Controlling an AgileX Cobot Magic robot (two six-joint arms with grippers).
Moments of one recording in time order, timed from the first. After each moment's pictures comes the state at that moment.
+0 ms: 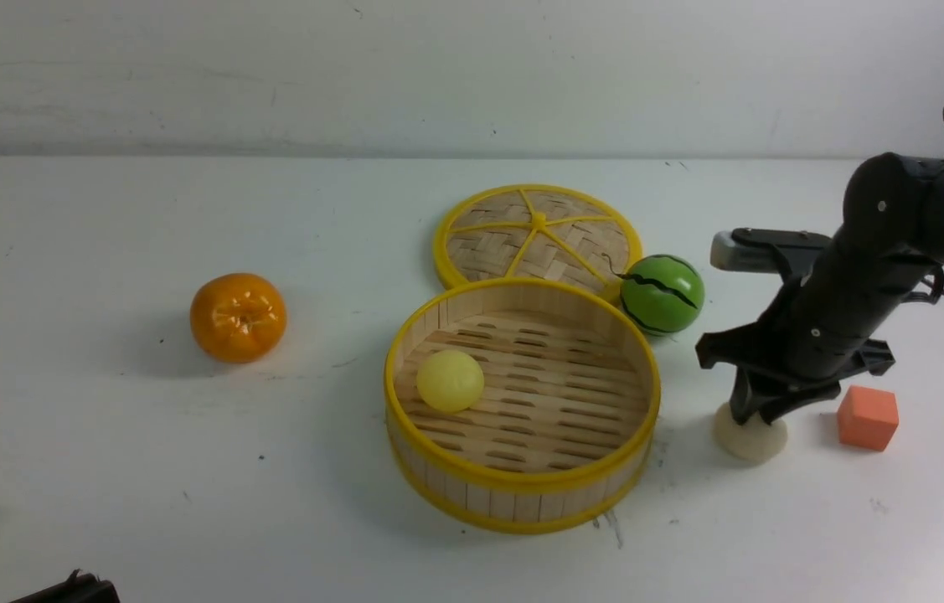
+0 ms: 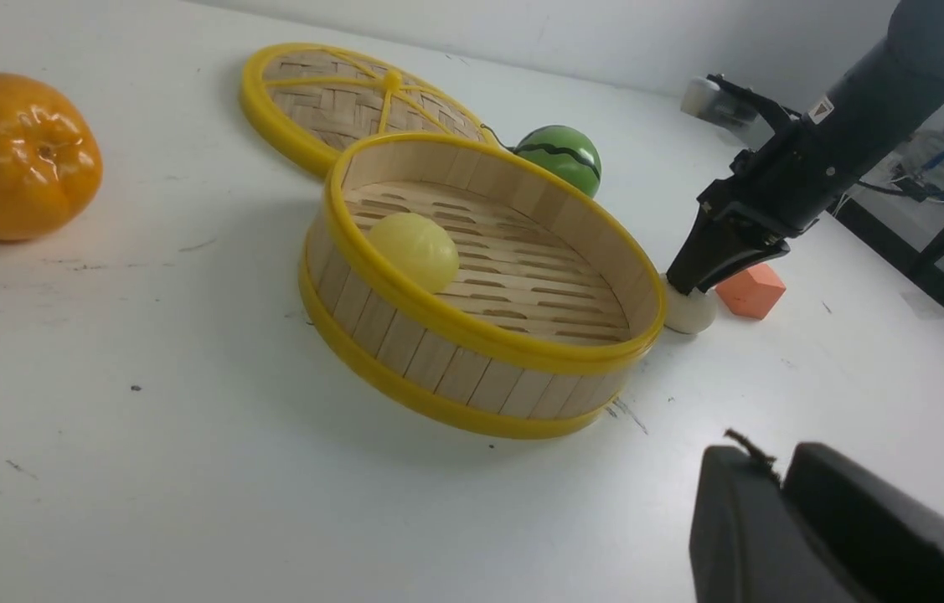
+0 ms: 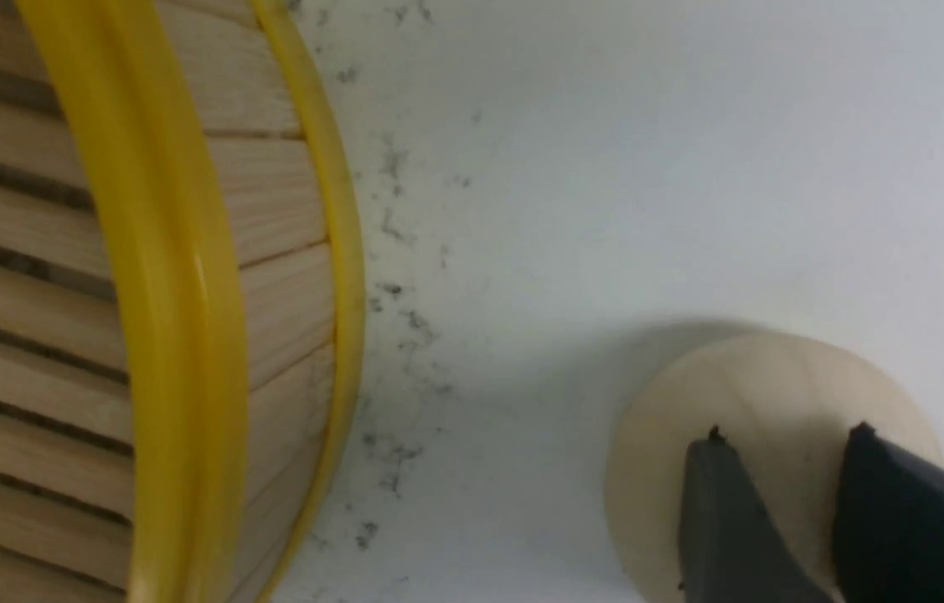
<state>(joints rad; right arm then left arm) 0.15 1.98 -1.41 0.21 0.83 -0.01 -0.52 0.20 -0.22 -0.32 0.26 -0.08</state>
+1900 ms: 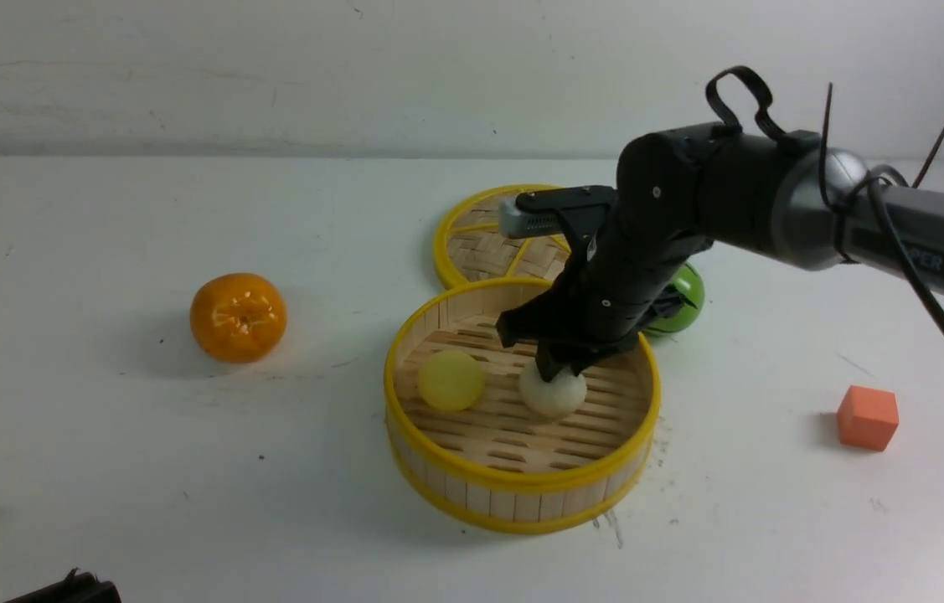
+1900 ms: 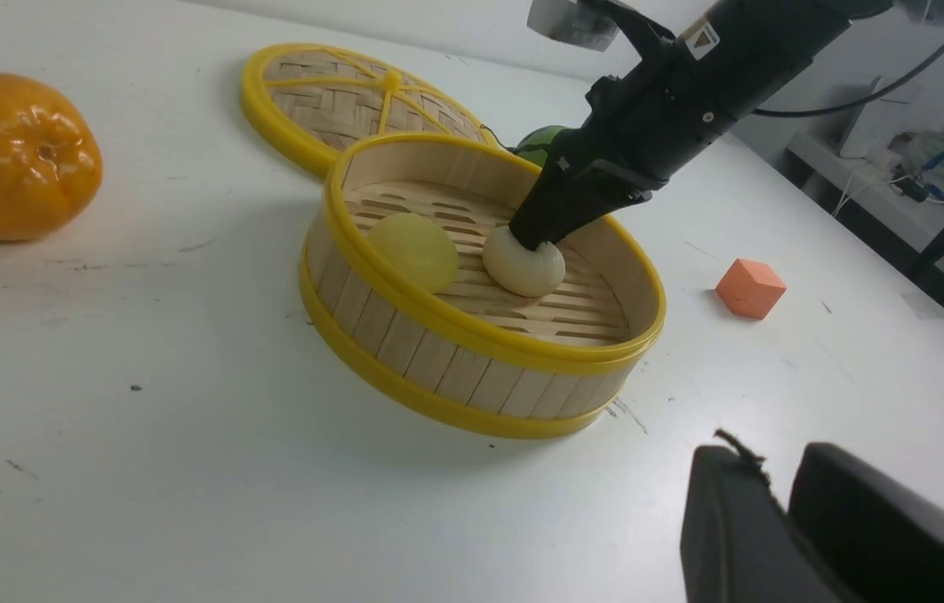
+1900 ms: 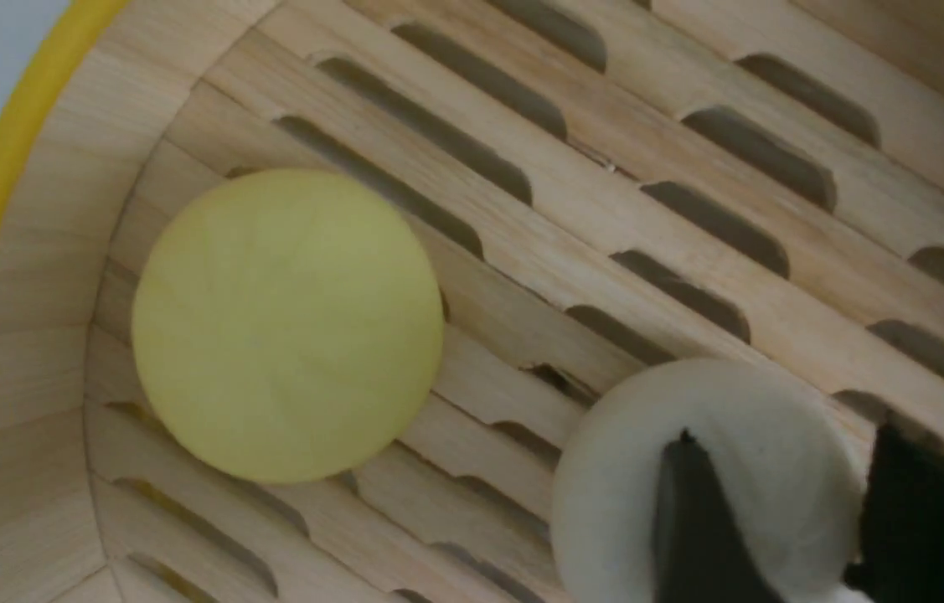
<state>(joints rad) 0.47 2.10 -1.72 0.15 0.85 0.09 -0.52 0.20 -0.22 -0.32 0.26 -0.08</state>
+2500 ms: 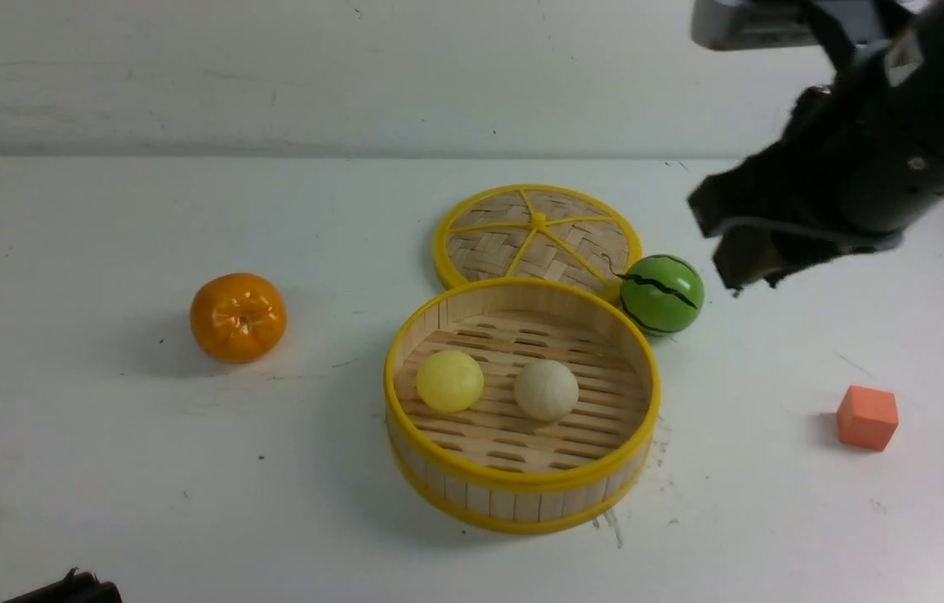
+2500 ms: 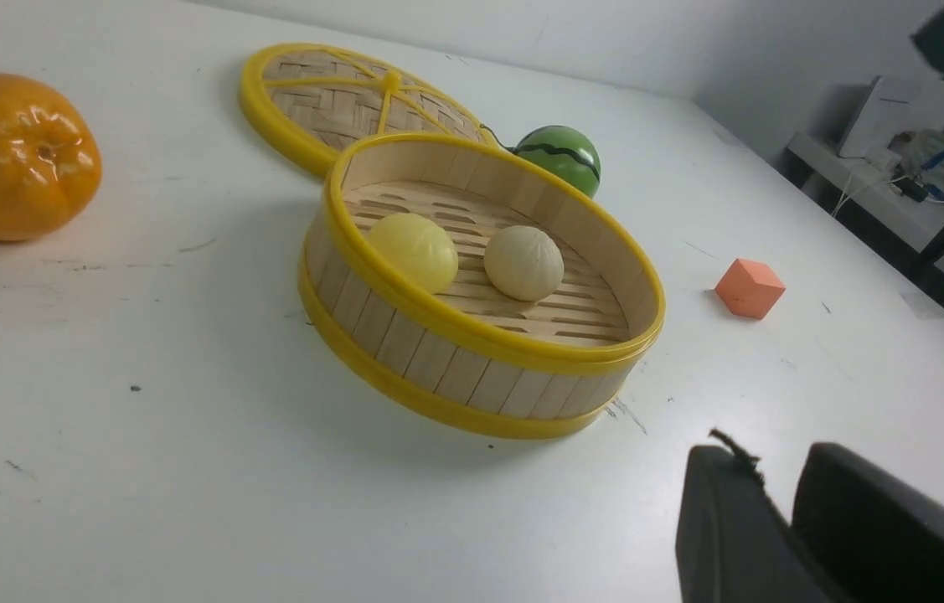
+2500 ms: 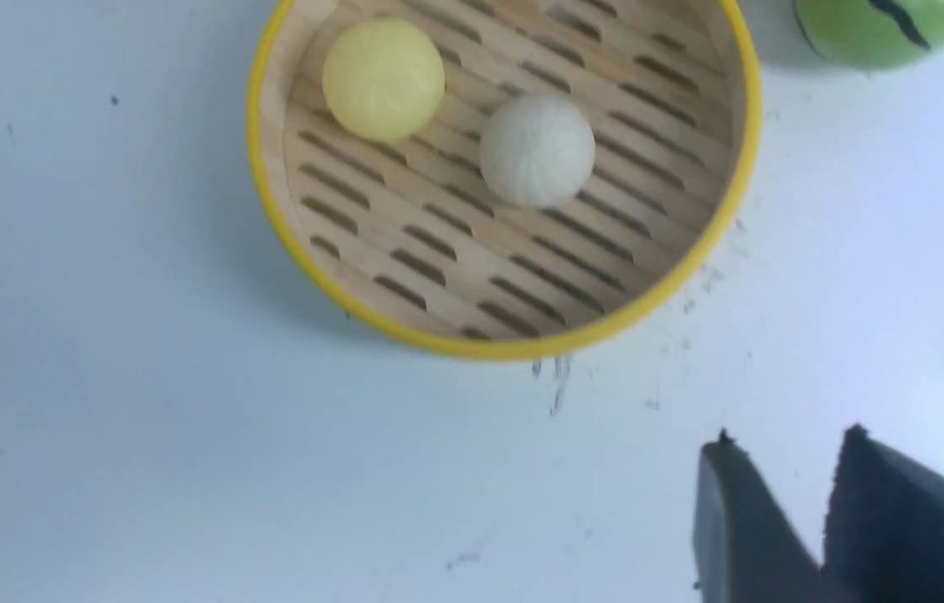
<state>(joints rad) 0.47 1.40 -1.47 0.09 1.16 0.13 -0.52 0.20 -0.22 -0.32 0.26 -0.08</state>
